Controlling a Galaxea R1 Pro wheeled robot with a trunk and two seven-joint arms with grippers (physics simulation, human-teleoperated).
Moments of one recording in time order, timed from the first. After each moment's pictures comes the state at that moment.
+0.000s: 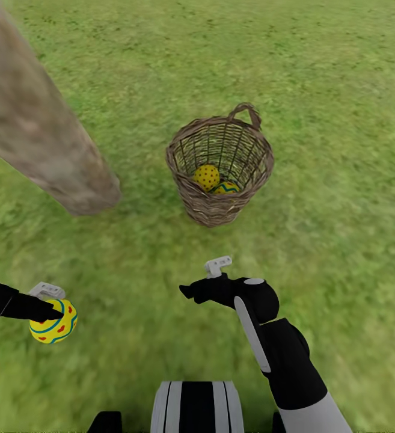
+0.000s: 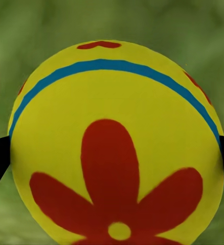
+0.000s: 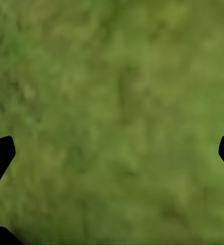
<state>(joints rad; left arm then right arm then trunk) -0.71 0.56 0.01 -0.95 -0.41 0.82 -0.87 -0.56 0.17 0.32 -1.59 -0.05 1.04 0.20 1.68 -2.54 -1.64</state>
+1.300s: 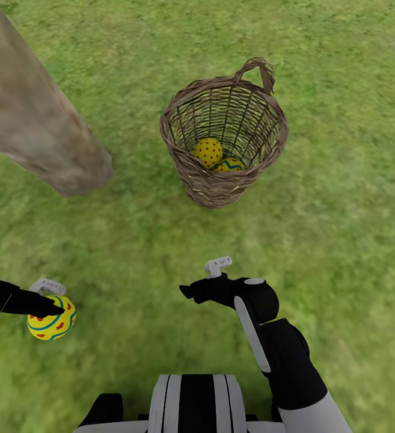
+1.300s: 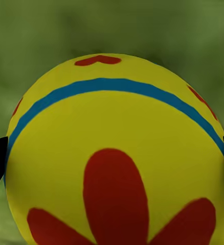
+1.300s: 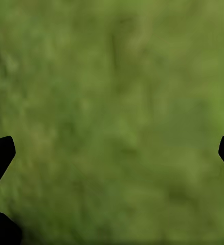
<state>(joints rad) -0.71 0.56 0.01 -0.99 -0.41 0.82 -0.87 -0.56 0.17 0.32 -1.59 -0.05 1.04 0.20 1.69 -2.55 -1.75</state>
